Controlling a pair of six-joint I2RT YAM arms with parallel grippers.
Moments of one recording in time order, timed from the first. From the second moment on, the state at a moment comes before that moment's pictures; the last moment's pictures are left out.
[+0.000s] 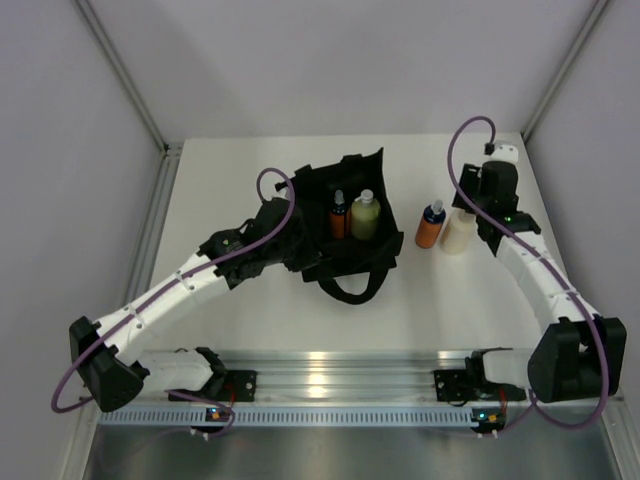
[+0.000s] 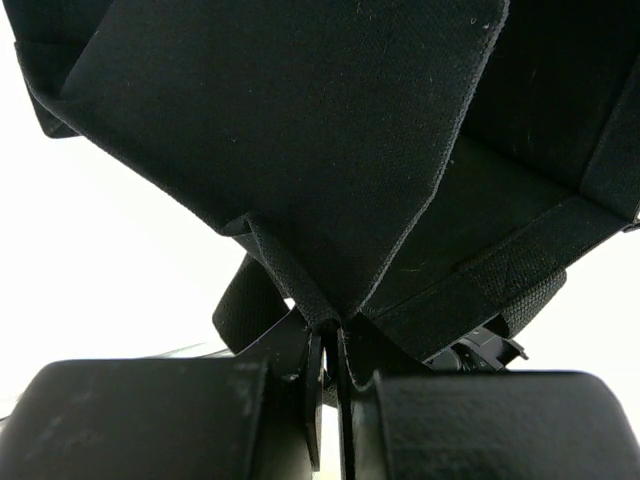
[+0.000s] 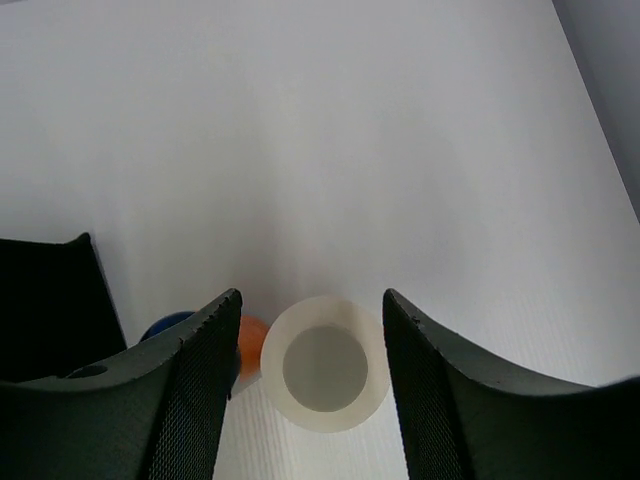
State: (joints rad) left arm -0.80 1.22 1.16 -0.67 -0.03 -1.08; right arm 0.10 1.26 0.98 -0.21 0.26 0.17
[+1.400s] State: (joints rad) left arm -0.80 1.24 1.20 -0.67 -0.04 -1.11; right arm 0.83 1.68 1.67 -0.60 0.37 0.35
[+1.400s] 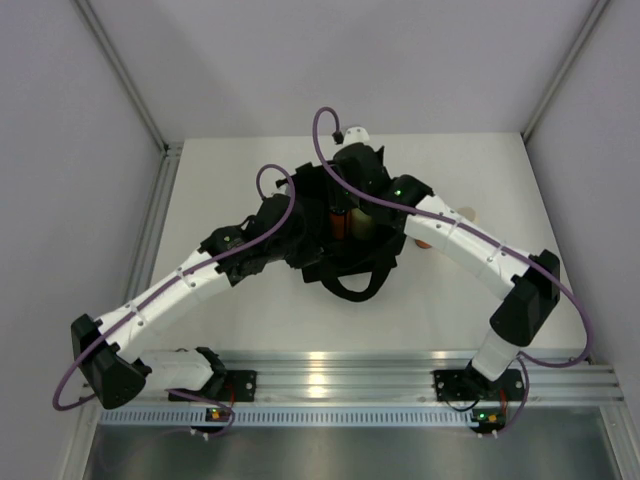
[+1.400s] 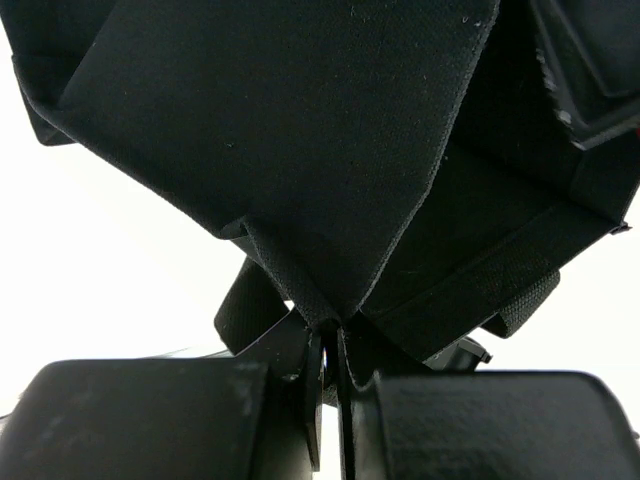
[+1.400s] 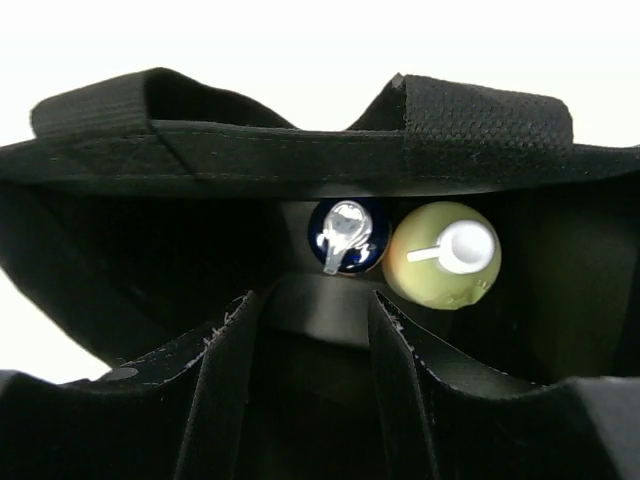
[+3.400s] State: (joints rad) left arm -0.80 1.23 1.20 -0.67 -0.02 -1.10; right arm 0.76 1.90 1.59 -0.37 0.43 0.34
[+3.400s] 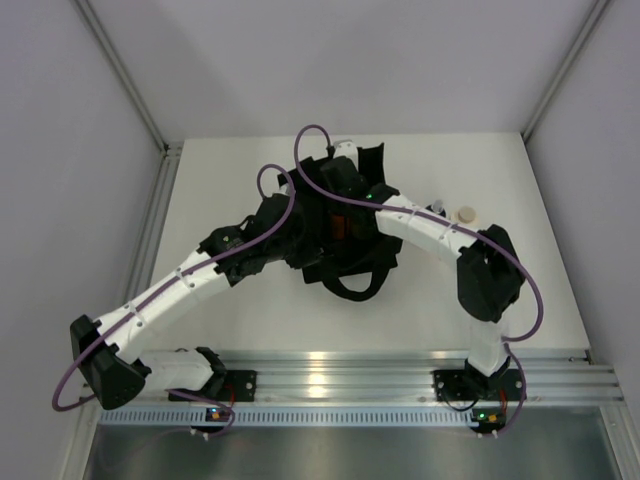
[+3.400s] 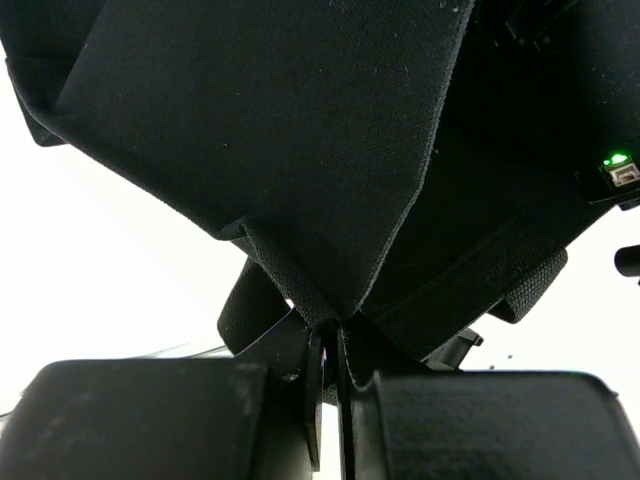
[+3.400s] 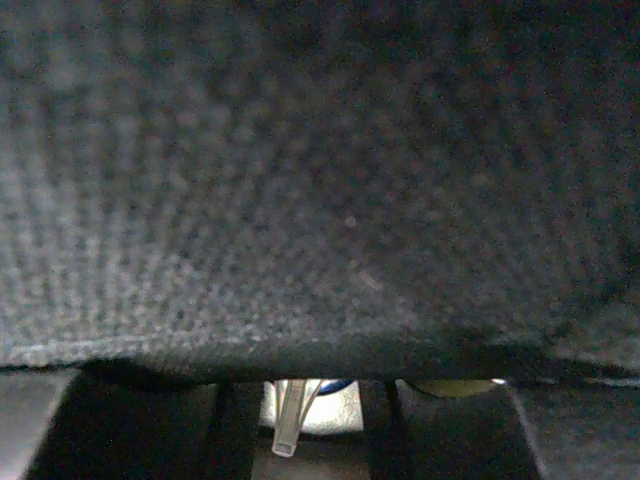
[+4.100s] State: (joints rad) left arm -0.80 1.23 1.20 -0.67 -0.02 -1.10; right arm 0.76 1.89 1.58 -0.35 0.43 0.33
